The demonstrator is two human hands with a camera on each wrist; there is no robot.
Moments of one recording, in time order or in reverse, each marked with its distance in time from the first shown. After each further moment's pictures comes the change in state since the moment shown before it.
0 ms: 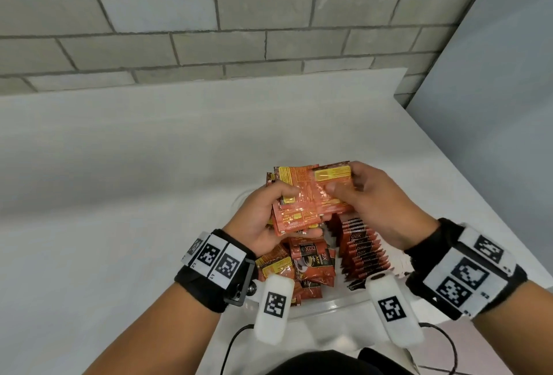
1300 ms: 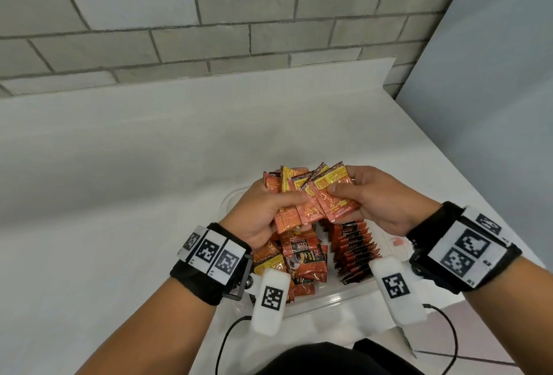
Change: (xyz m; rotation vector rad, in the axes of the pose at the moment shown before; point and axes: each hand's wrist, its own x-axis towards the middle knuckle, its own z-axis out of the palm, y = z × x) left_hand 0.019 -0.005 0.000 0.270 0.092 0.032; right_hand 0.013 0.017 -0.022 0.261 -0.182 0.255
